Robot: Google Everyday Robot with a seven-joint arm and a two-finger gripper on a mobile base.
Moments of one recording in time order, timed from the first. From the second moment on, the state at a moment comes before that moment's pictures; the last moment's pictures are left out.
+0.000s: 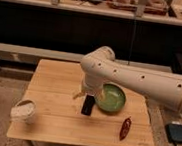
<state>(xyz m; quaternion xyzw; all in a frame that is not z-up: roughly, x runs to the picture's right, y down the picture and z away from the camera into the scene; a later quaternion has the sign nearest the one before) 0.012 0.099 0.701 -0.20 -0.26 -0.68 0.65</state>
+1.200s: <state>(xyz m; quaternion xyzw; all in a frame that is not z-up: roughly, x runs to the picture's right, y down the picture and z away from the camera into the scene) -0.064 0.024 0.841 -0.12 -0.29 -0.74 0.59</state>
